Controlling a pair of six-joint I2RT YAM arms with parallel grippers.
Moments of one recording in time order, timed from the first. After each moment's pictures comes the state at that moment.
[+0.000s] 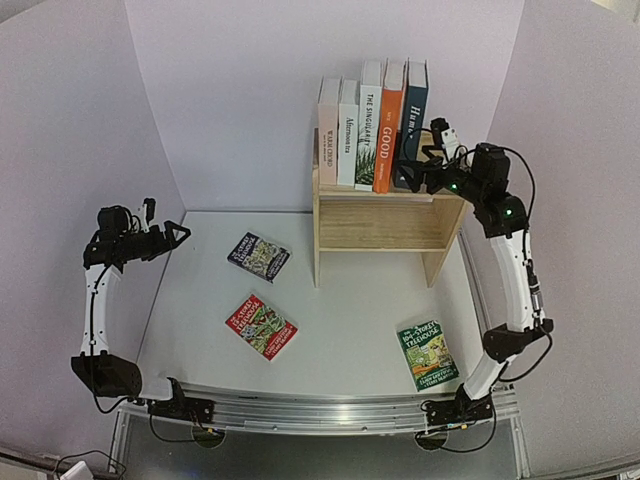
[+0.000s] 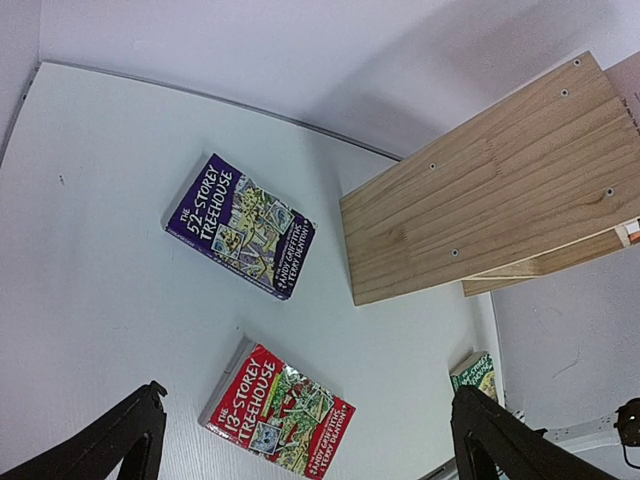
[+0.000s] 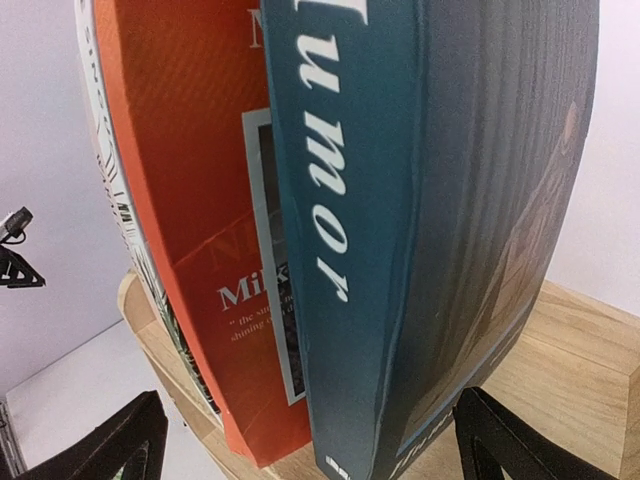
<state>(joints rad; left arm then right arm) 0.17 1.34 1.55 -0.94 0.69 -0.23 0.30 1.76 2.37 -0.73 -0.38 -0.04</state>
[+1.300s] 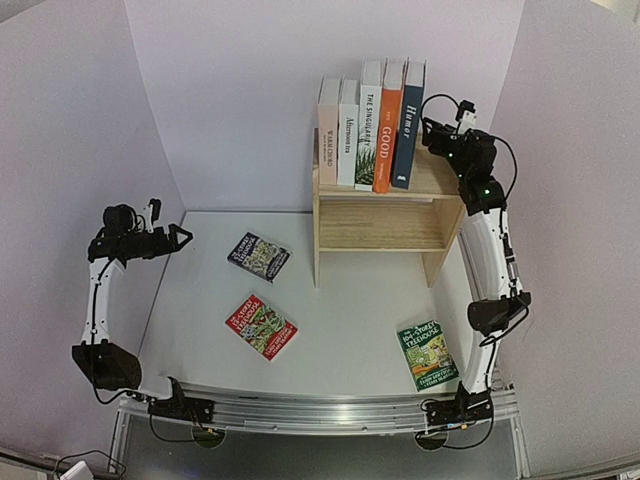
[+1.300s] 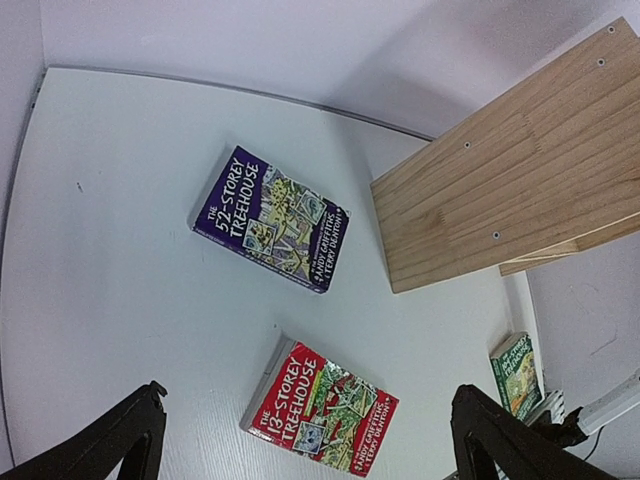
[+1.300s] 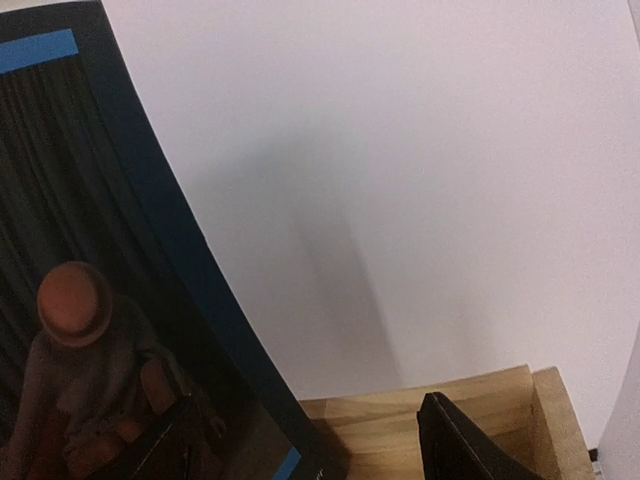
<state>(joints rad) 0.16 1.40 1.56 -0.95 0.65 -0.10 0.21 2.06 2.62 -0.46 0.01 0.32</state>
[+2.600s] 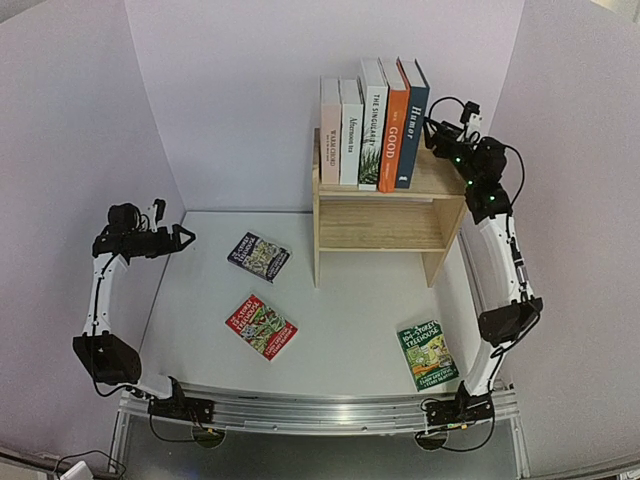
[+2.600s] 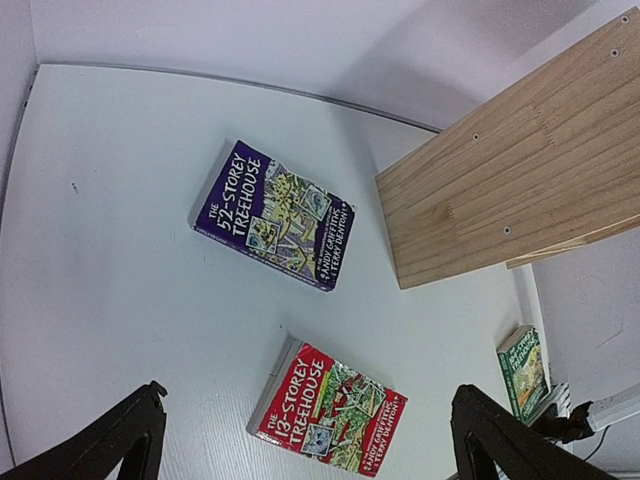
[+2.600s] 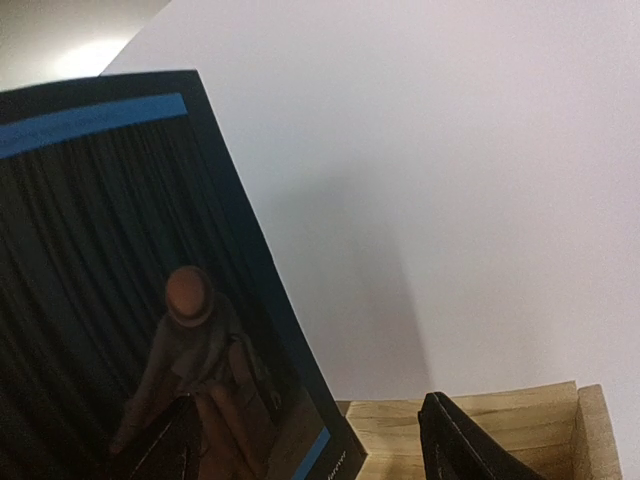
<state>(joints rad) 0.15 1.45 1.56 -0.93 0.65 -0.08 0.17 1.91 2.32 -0.19 -0.21 0.38</state>
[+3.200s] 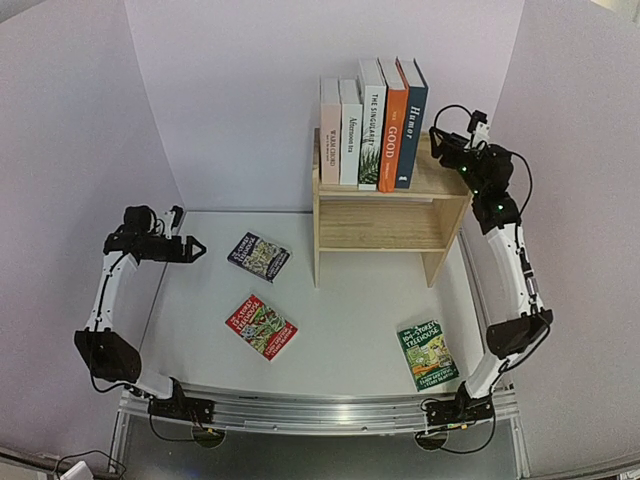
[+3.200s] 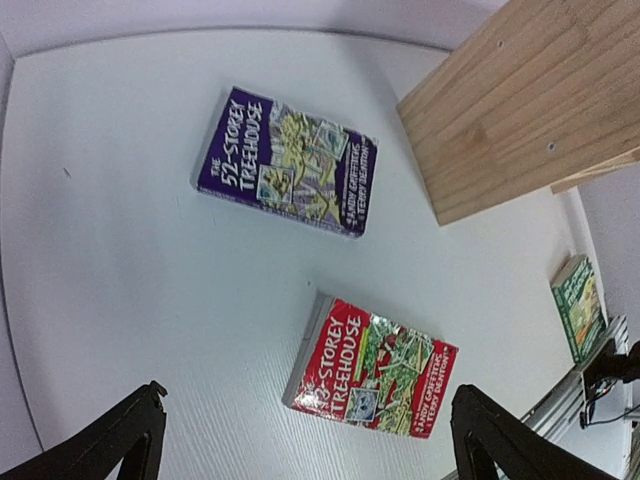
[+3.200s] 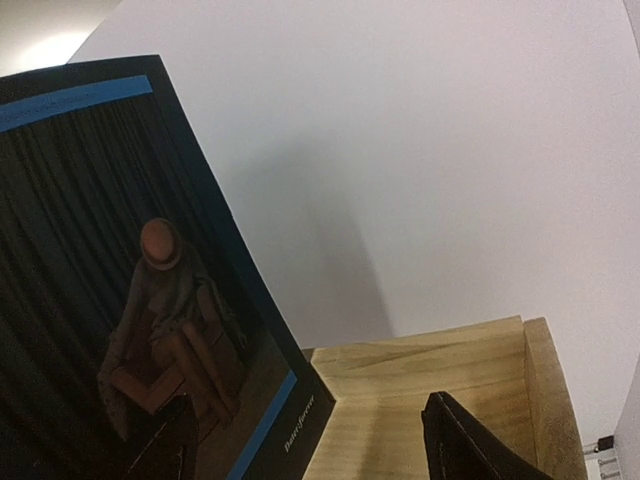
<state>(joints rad) 0.06 1.47 1.53 -0.98 0.54 0.07 0.17 1.77 2.16 -0.25 -0.13 0.37</state>
